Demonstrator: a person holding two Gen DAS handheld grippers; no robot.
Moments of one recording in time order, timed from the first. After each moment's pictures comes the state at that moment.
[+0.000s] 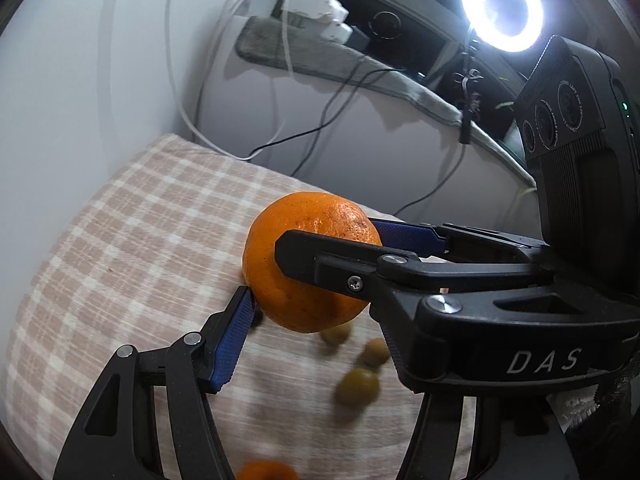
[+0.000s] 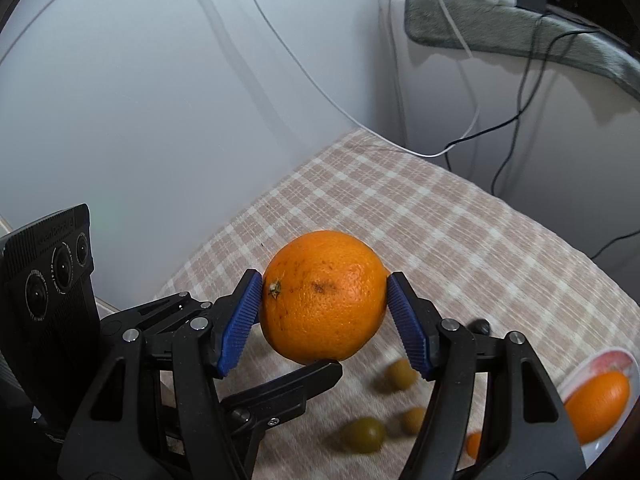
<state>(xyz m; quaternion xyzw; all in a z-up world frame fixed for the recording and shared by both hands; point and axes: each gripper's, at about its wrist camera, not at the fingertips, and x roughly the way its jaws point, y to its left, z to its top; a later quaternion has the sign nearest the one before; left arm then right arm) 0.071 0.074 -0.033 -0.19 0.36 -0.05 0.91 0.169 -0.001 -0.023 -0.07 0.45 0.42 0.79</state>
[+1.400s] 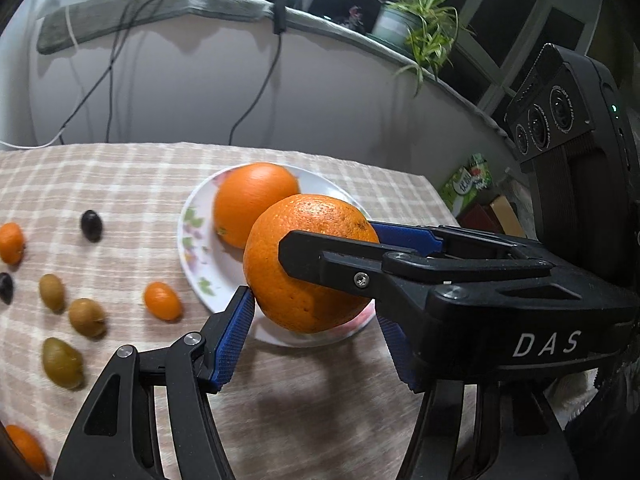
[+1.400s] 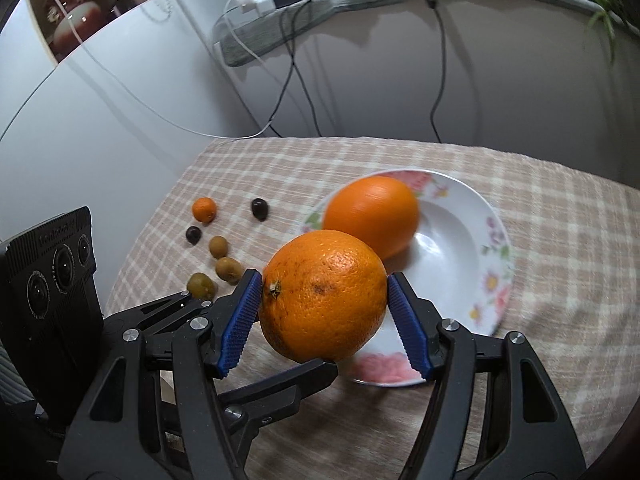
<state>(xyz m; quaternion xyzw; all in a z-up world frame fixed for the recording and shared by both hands) 0.091 -0.133 -0.044 -0.11 0.41 -0.22 0.88 0.157 -0.251 -0.020 0.04 0.47 0.28 0.84</state>
